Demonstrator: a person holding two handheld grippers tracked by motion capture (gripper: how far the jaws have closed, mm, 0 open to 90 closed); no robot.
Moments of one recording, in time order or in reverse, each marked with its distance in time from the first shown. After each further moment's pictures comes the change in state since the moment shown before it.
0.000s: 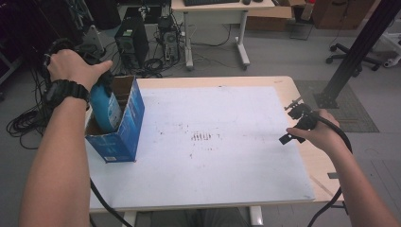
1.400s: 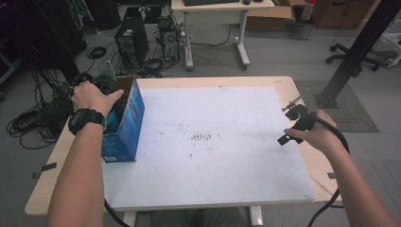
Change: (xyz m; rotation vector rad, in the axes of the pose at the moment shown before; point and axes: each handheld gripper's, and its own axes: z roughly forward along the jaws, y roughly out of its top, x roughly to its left) left arm -0.002 -0.002 0.093 0.059 -0.013 0.005; right arm 0.004 0.003 0.006 0.018 -0.005 -0.009
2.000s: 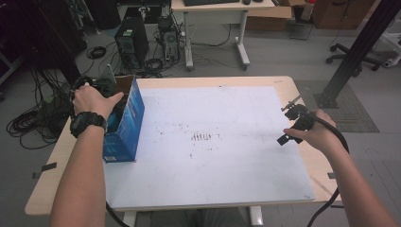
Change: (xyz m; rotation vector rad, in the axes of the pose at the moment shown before) left arm 0.002 0.000 0.008 -0.008 0.003 -0.005; right arm 0.000 0.000 -0.001 0.003 0.001 0.001
